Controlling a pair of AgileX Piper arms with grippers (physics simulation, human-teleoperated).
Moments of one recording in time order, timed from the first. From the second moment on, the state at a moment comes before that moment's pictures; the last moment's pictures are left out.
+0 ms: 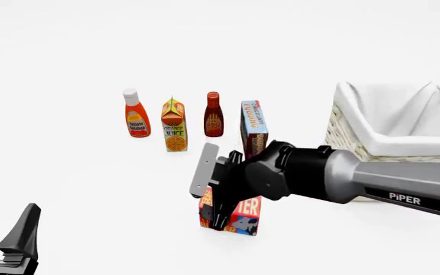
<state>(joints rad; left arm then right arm) 0.00 0.00 0.00 0.00 0.00 0.82 1.73 -1.10 0.41 -0.55</state>
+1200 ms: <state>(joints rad) 0.00 0.00 0.00 0.00 0.00 0.79 1.84 -1.08 0.33 -0.55</state>
